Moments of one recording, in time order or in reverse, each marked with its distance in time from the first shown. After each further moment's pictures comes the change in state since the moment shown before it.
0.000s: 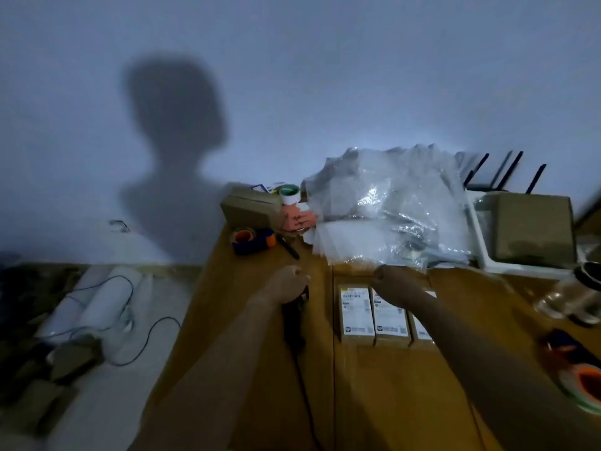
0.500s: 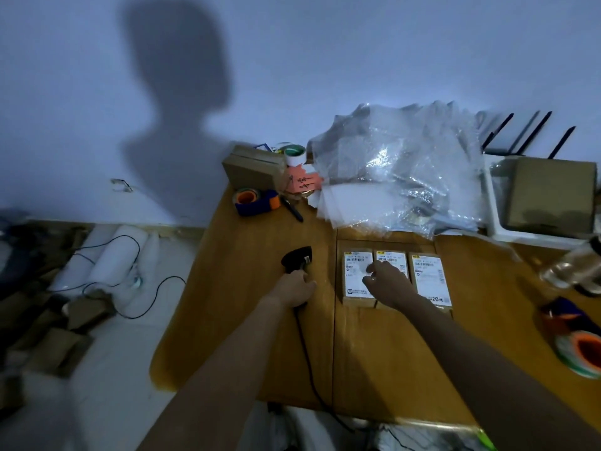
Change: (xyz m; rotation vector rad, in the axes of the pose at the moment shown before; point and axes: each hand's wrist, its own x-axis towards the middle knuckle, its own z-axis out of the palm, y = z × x) left_hand -0.024 -0.043 0.069 0.042 -0.142 -0.100; right_hand -0.029 0.008 0.070 0.114 -0.070 0.017
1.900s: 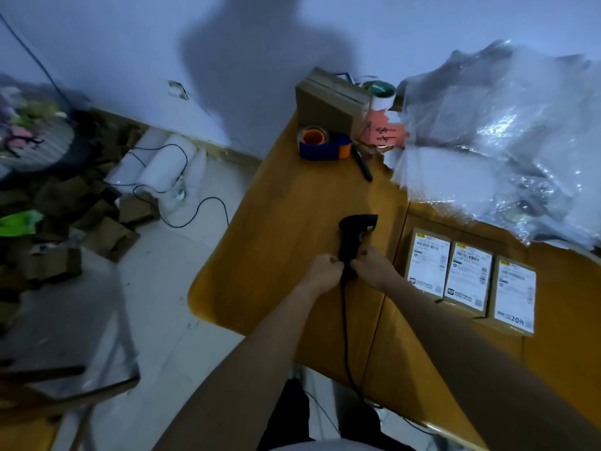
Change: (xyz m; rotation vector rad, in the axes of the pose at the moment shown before) left_hand -0.002 -0.061 0.014 -0.591 0.051 -0.223; right_hand 0.049 -0.101 0.106 0.086 -0.389 0.056
